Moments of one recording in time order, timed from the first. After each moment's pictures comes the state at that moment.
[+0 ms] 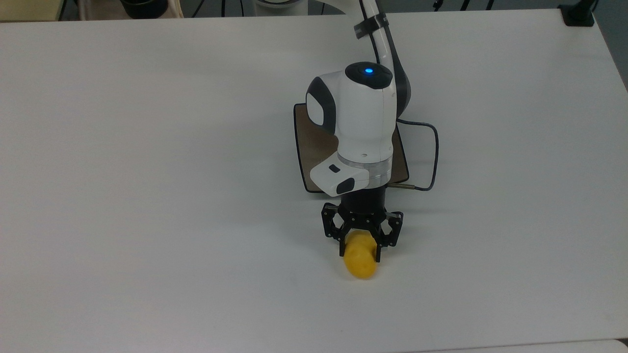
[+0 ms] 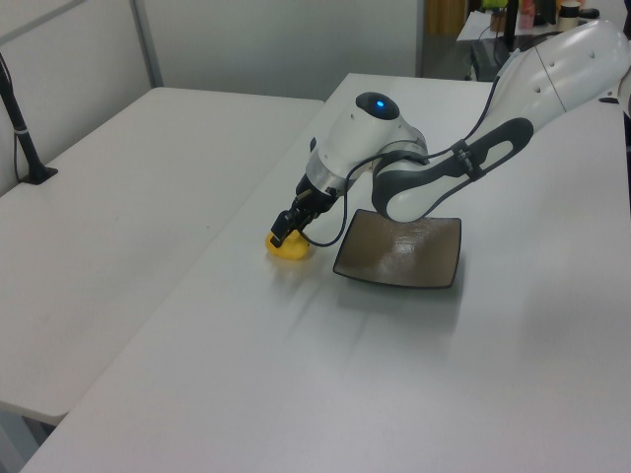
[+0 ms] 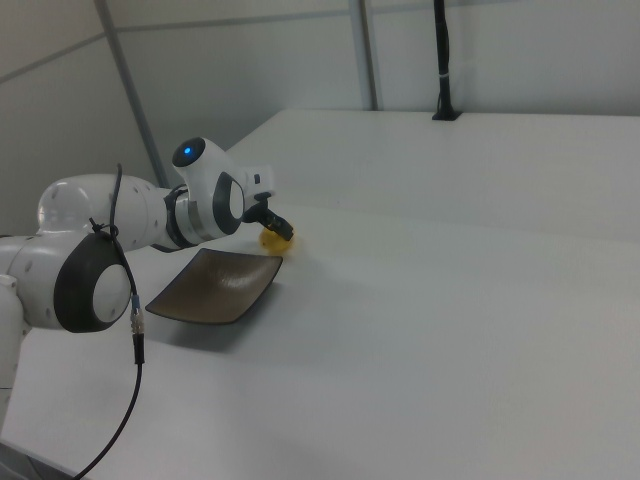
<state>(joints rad) 0.25 0.86 0.07 -1.26 -0.32 2.69 0.70</state>
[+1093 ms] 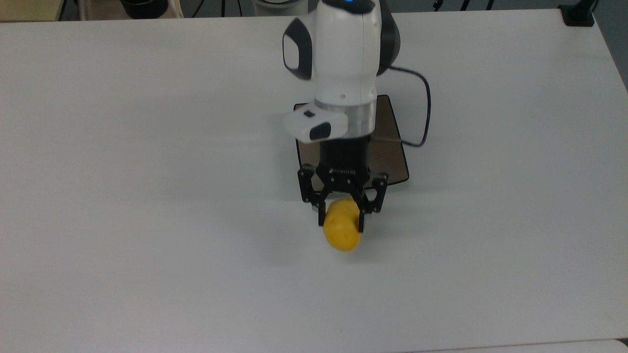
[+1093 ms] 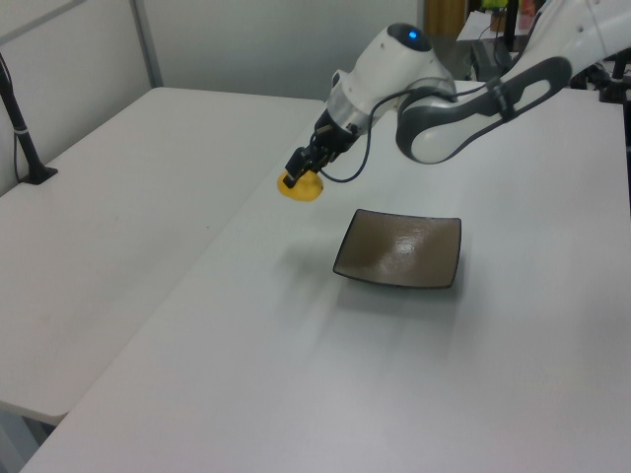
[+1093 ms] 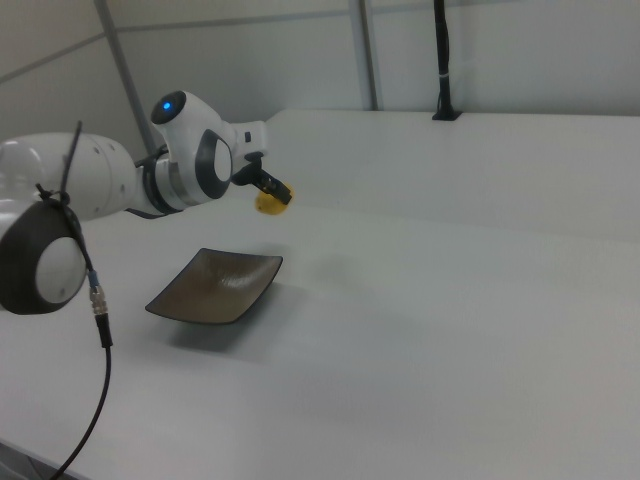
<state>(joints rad) 0.18 0.57 0.10 -1.48 -0.33 2.69 0.70</state>
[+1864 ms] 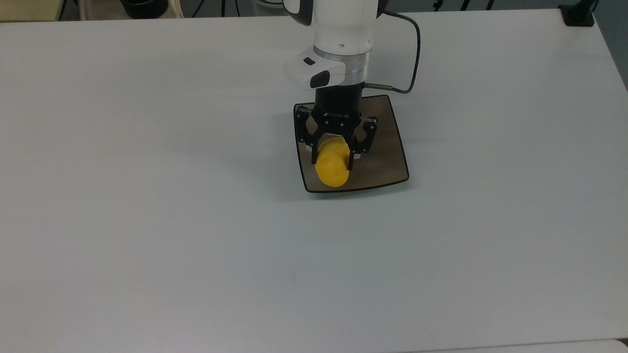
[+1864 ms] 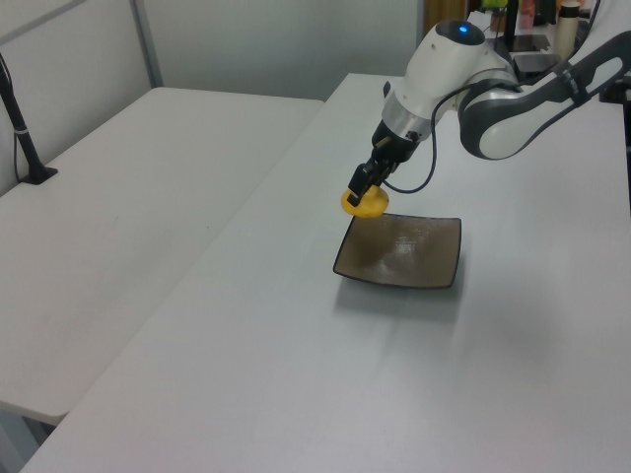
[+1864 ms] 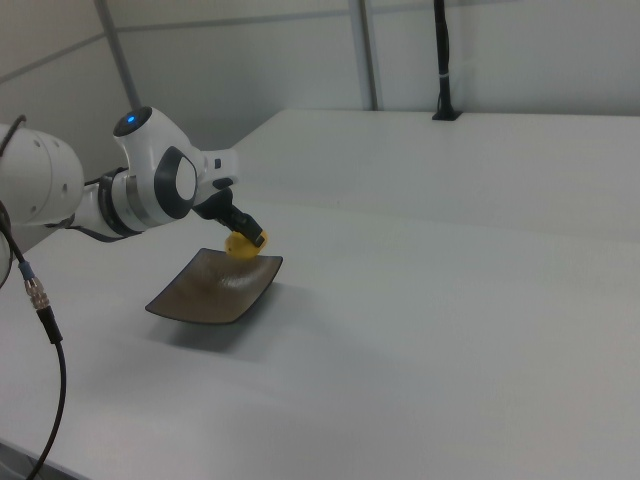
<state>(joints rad) 0.17 0.29 0.12 -1.88 -0.33 2.62 0.69</state>
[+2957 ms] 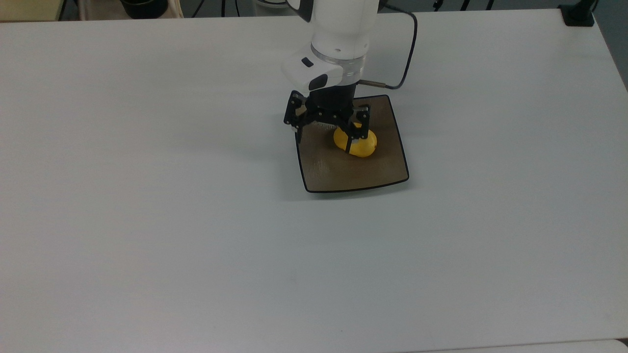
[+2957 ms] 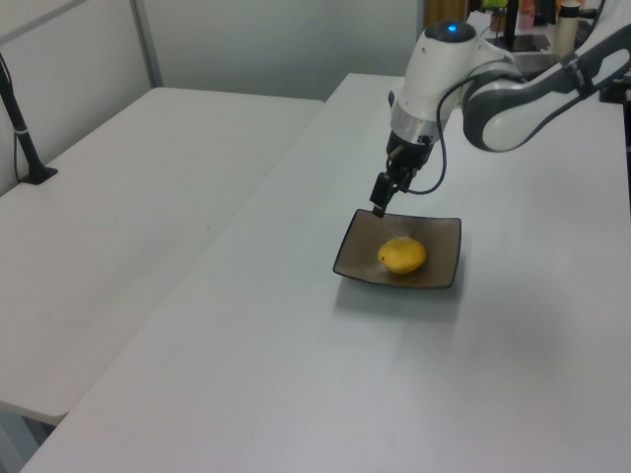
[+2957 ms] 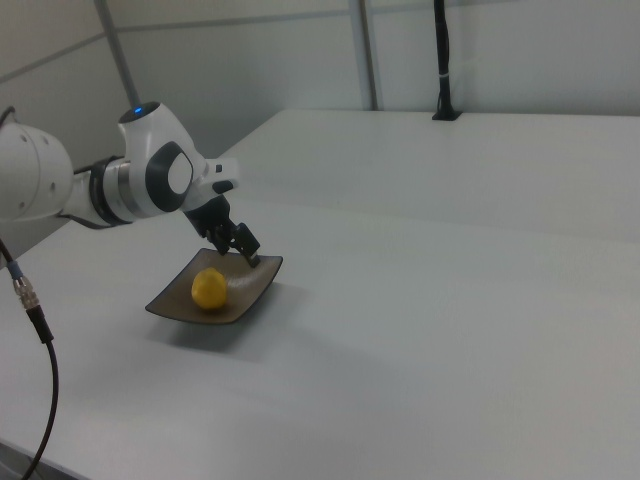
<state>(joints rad) 0.17 0.26 0.13 -1.88 -0.25 2.37 0.55</state>
